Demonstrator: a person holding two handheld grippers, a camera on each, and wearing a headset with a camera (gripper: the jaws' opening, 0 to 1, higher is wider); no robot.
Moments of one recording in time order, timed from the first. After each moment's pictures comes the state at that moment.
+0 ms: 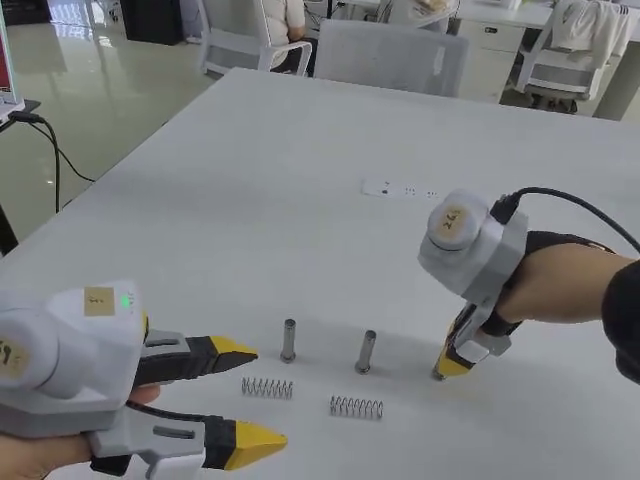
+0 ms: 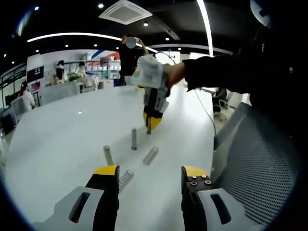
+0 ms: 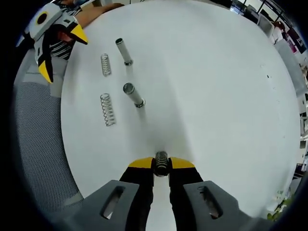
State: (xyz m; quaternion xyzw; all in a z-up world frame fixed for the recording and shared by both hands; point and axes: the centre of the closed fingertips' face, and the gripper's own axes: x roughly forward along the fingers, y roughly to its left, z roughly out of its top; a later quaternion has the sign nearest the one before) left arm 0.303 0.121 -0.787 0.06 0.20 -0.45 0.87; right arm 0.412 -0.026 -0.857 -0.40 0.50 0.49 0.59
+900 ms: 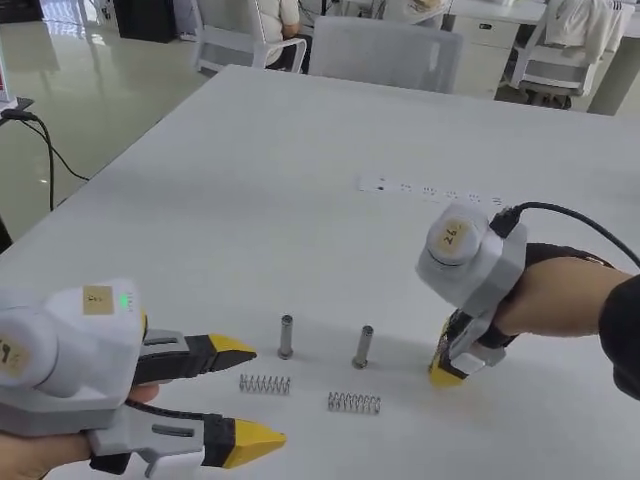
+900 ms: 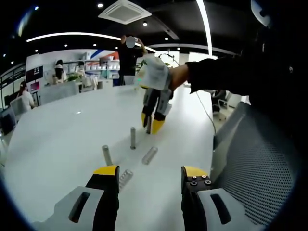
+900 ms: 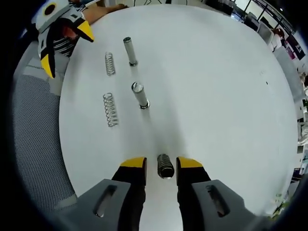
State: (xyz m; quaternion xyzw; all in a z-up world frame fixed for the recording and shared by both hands) left arm 0.302 0.119 -0.789 0.06 0.20 -0.45 0.87; right arm 0.405 -0.022 -0.854 -0.41 0.46 0.50 0.61
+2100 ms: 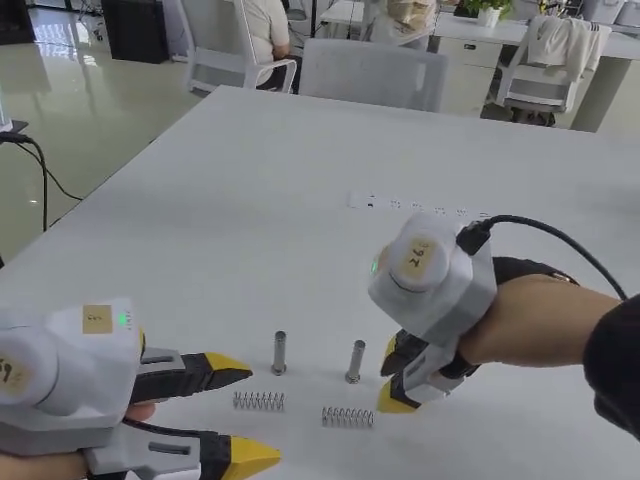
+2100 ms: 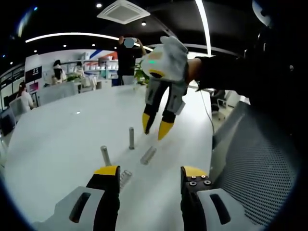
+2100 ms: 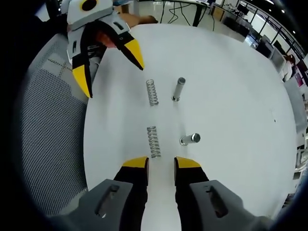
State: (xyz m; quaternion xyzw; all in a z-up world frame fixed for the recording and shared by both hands) left arm 0.300 0.118 -0.788 0.07 0.20 -0.46 0.86; right arm 0.351 0.037 -0.832 -0.41 0.39 0.57 0.59
